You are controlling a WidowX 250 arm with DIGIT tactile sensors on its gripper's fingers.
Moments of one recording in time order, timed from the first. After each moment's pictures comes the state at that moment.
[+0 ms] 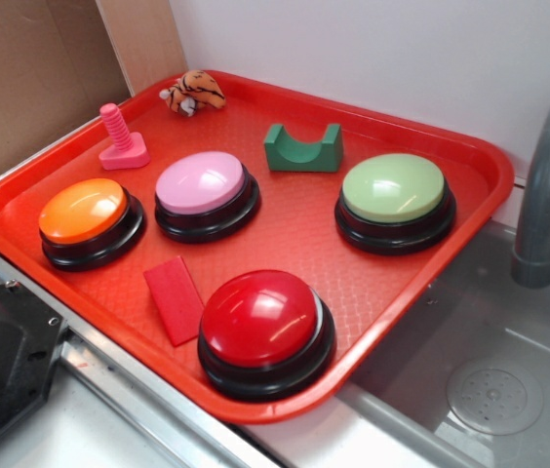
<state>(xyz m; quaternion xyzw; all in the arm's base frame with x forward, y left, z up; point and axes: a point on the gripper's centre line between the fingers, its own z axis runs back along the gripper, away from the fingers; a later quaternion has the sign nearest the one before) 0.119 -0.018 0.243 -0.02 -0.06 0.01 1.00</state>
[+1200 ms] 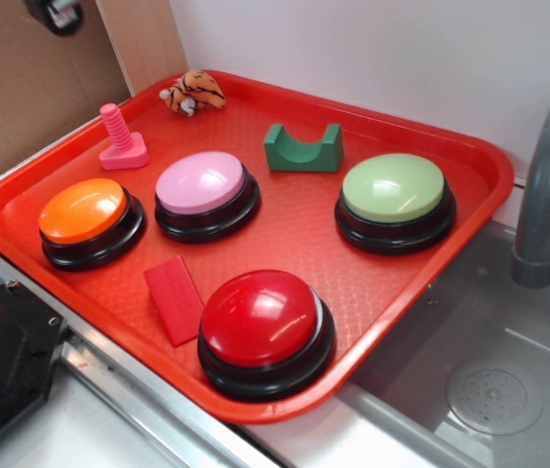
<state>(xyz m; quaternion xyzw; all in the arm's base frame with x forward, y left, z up) 0.210 0.093 0.166 0.09 -0.06 -0.09 0.99</state>
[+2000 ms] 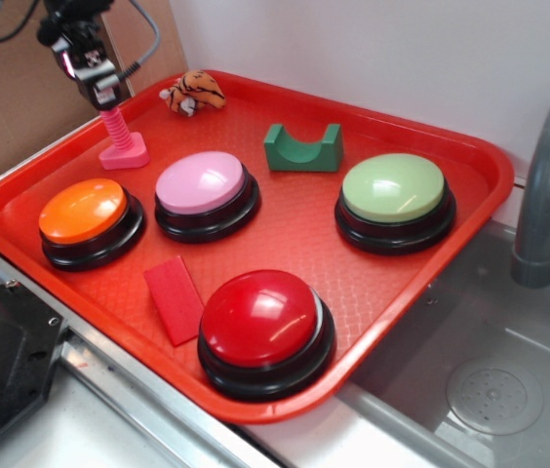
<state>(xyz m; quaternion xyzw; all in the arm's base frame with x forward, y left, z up) 0.240 0.140 0.076 0.04 0.00 -0.10 0.99</state>
